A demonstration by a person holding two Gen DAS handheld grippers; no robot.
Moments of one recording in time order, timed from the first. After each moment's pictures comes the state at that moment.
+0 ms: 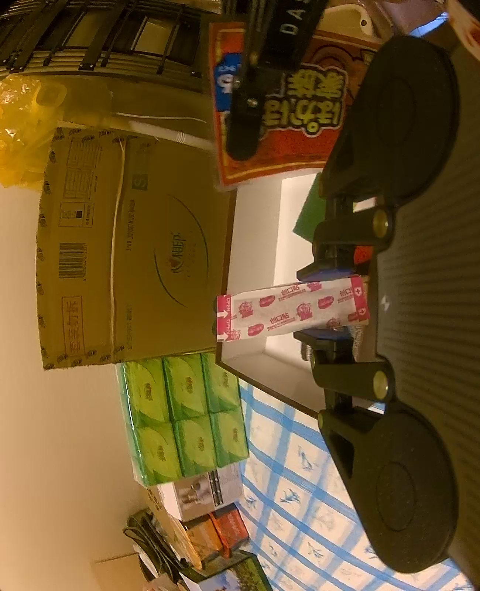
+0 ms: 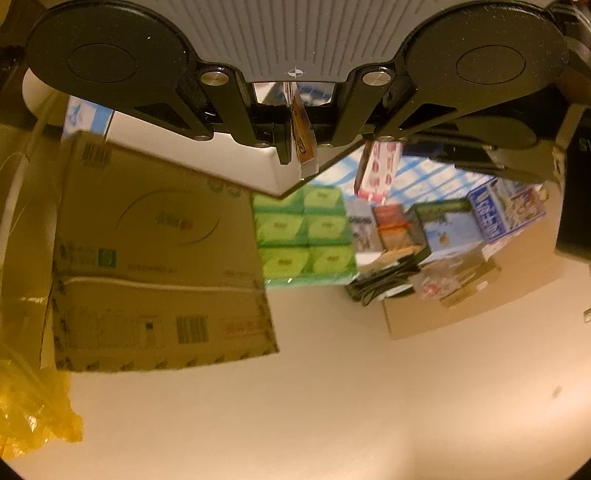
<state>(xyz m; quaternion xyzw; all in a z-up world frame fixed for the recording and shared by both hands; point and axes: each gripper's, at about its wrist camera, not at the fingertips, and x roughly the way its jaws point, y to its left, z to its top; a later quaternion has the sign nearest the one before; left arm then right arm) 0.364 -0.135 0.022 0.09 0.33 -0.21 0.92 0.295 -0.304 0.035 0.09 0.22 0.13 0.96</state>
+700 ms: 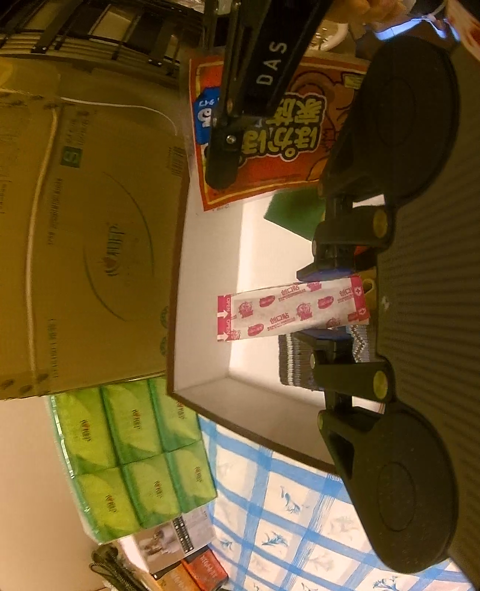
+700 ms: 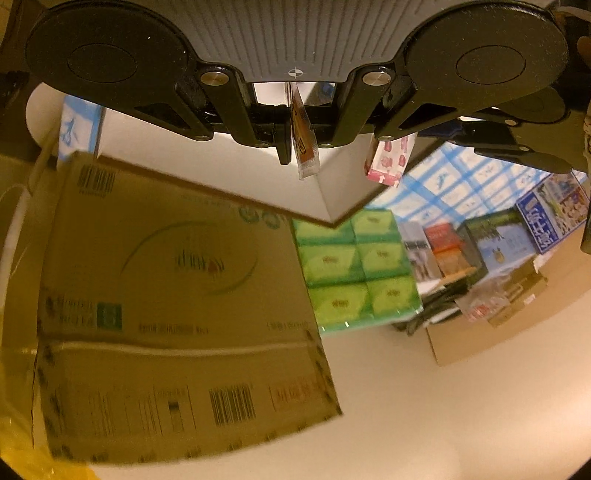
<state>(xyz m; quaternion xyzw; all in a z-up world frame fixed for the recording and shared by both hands) 0.449 -0.163 -0.048 0.11 0.41 -0.23 0.87 0.397 -0.324 -0.033 0.11 0.29 0.09 0.95</state>
